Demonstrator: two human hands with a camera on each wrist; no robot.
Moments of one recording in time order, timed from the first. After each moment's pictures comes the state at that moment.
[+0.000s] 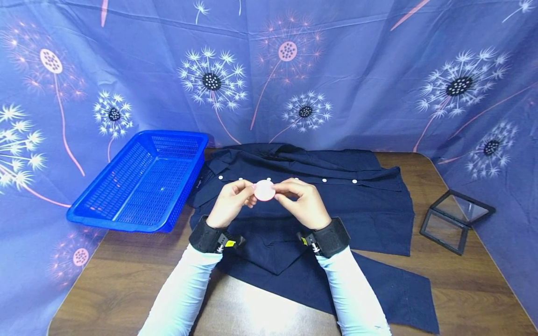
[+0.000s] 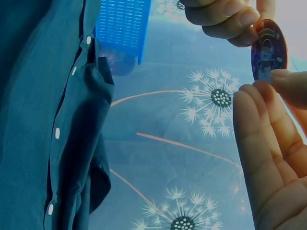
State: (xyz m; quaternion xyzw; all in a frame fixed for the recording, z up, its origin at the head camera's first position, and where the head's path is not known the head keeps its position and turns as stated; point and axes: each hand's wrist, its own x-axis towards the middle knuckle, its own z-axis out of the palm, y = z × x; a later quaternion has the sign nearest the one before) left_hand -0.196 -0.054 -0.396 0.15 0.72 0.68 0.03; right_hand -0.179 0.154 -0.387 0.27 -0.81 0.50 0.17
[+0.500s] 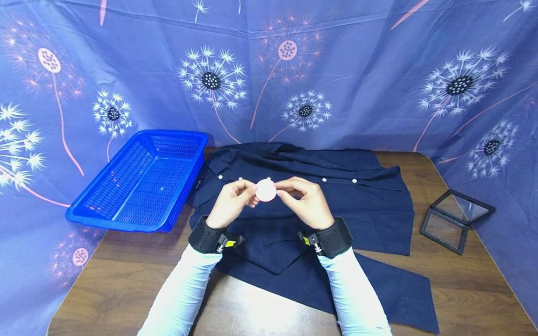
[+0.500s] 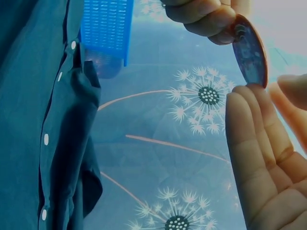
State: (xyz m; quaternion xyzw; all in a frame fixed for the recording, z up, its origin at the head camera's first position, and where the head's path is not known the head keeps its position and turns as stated) left_hand -0.196 -0.054 -0.396 0.18 0.74 0.65 0.01; right_hand -0.180 0.162 -0.388 0.26 -0.79 0.53 0.16
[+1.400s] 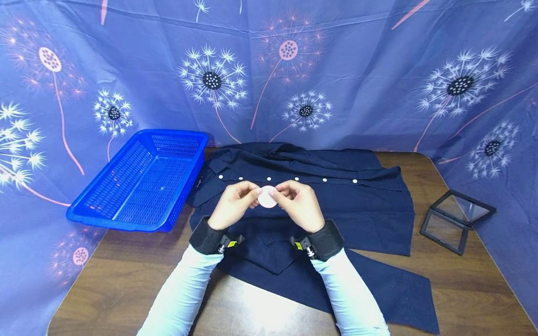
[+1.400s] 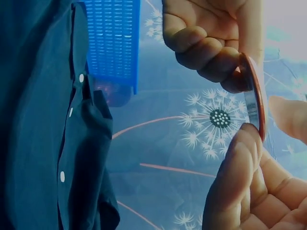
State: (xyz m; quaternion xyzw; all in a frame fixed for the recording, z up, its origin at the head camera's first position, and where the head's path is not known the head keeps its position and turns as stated) left_hand -0.194 -0.054 -0.395 0.22 0.79 0.57 -0.02; right_hand -0.179 0.145 -0.391 0.16 -0.83 0.53 0.10
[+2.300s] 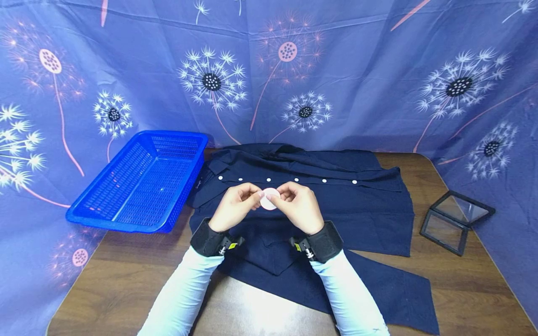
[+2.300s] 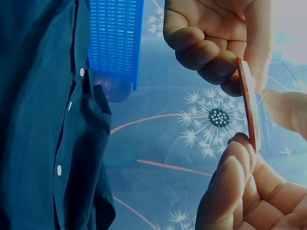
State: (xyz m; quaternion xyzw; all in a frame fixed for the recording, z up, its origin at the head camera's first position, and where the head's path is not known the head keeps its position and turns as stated) left_hand -0.190 -0.051 -0.393 0.23 0.80 0.55 -0.01; right_hand -0.176 0.144 -0.388 0.15 -0.86 0.48 0.11
